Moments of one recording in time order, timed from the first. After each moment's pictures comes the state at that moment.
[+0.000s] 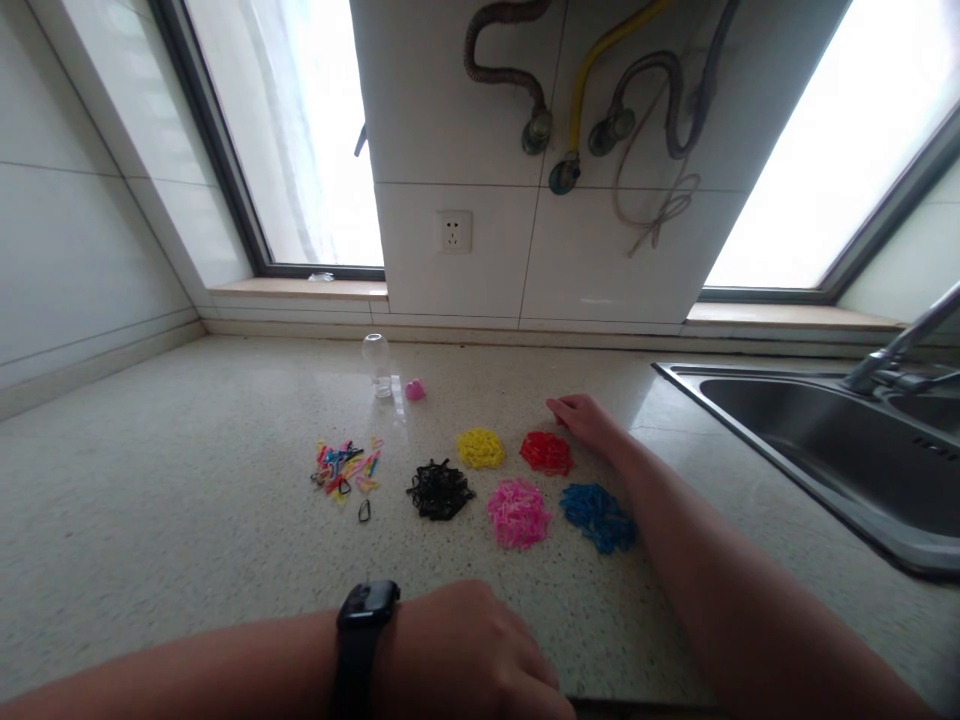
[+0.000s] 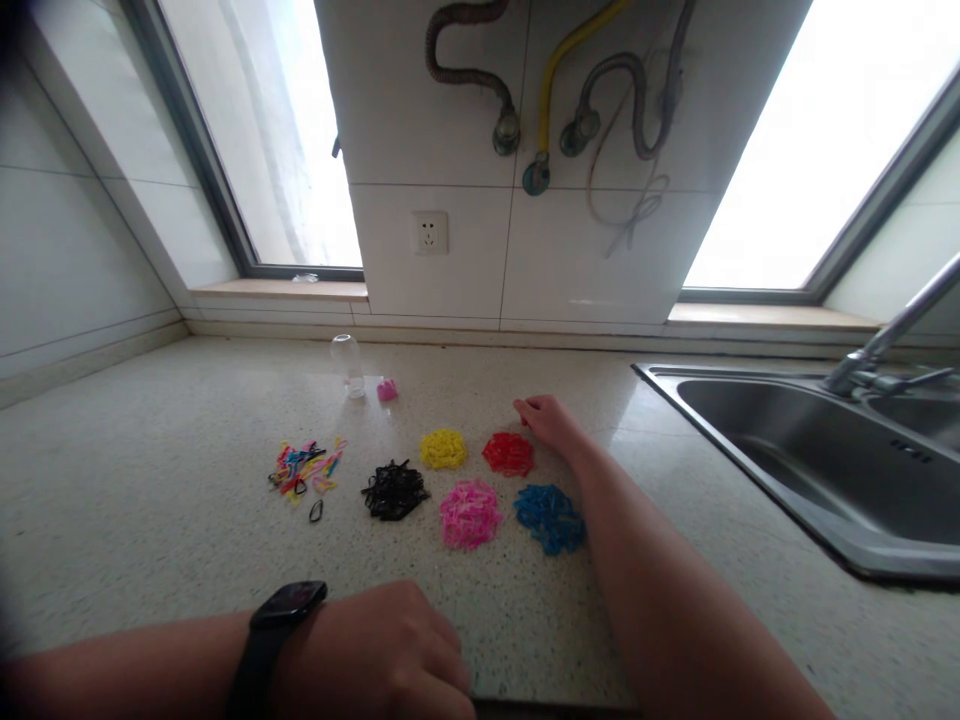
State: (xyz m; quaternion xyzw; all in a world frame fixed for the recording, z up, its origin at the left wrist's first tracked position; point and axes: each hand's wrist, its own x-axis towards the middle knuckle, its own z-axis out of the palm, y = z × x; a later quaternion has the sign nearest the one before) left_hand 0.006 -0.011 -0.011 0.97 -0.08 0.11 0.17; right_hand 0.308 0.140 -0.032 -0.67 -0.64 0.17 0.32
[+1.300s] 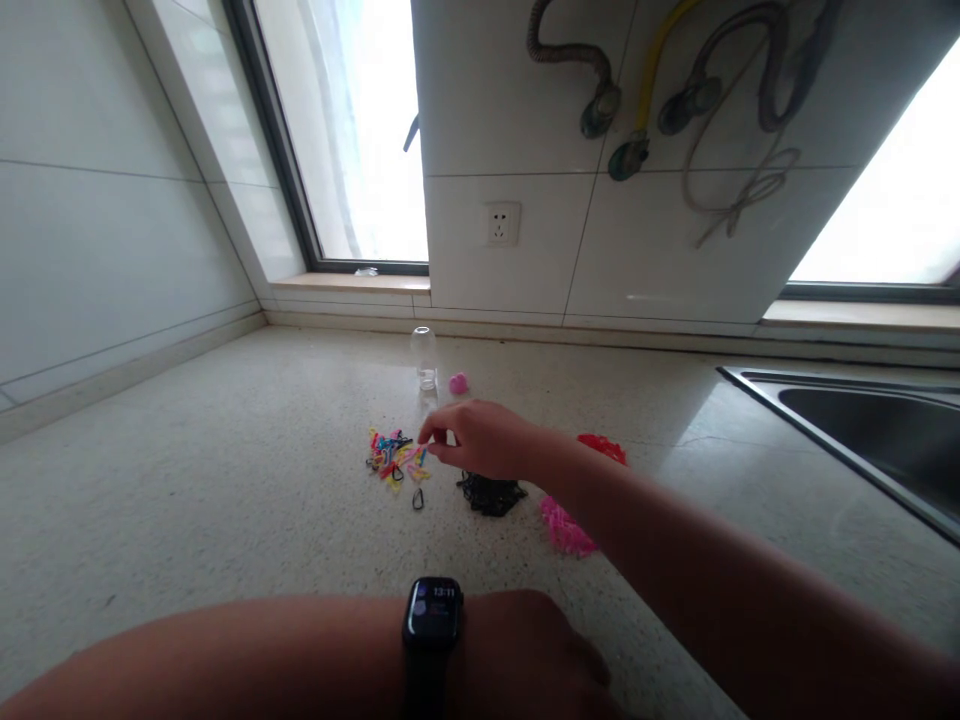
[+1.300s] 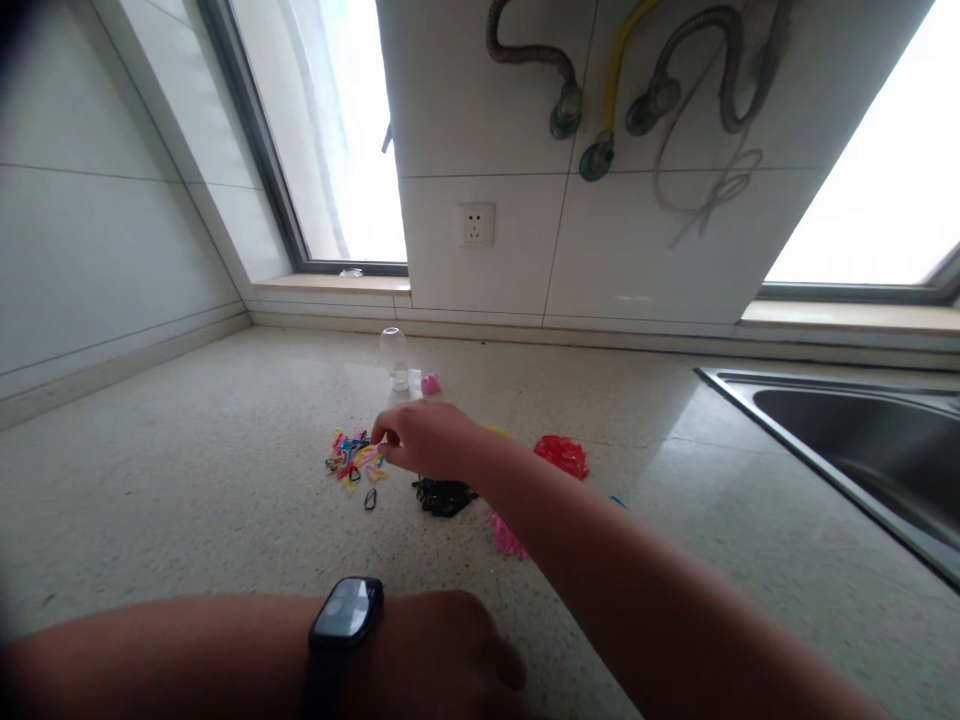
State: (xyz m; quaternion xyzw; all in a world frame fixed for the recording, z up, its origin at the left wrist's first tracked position) left_hand -0.001 -0.009 -0.009 0.98 -0.09 0.08 0.14; right_hand 0.083 0.100 0.052 -0.33 -0.92 0.11 0.16
